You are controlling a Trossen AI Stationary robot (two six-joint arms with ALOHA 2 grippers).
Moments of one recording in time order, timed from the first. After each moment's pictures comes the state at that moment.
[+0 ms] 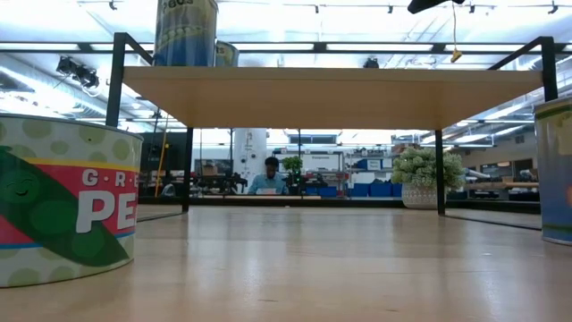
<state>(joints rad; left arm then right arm) -0.56 1.70 1.86 -1.52 -0.61 -0.46 0.48 1.27 1.26 -0.86 0.43 0.57</state>
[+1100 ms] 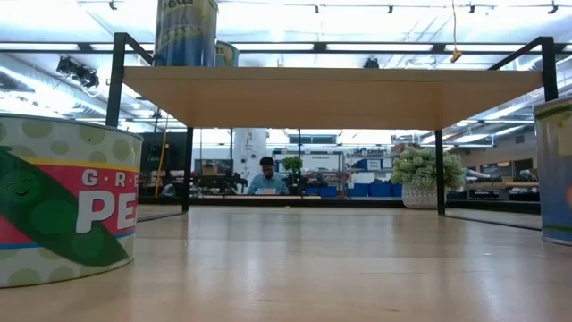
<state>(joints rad) -0.57 1.70 1.94 -1.22 -0.65 -0.54 0.81 1.44 1.26 -0.90 0.12 0.96</state>
